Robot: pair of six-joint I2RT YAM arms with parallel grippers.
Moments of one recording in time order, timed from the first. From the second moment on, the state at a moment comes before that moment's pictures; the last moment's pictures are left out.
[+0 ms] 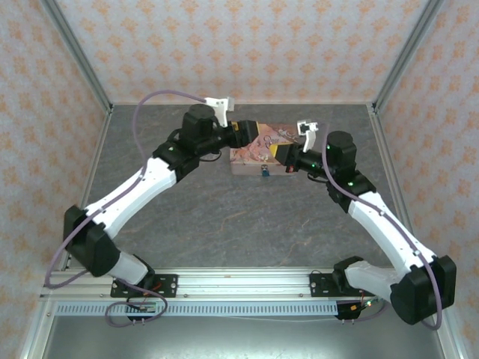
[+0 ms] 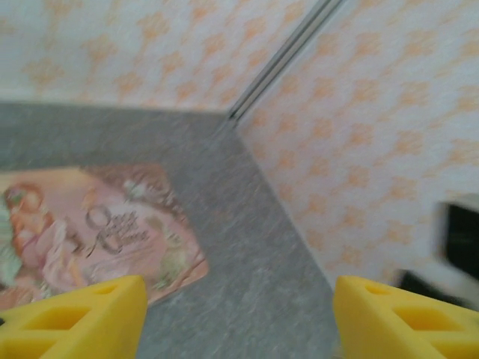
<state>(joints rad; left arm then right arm) -0.56 1.54 1.39 -0.22 0.20 -0.59 0.36 1.07 0.90 -0.04 -0.62 0.47</state>
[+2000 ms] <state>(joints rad) -0.63 1.83 1.44 -0.41 0.28 -0.53 0.27 1.12 0.87 -0.18 -0.54 0.62</state>
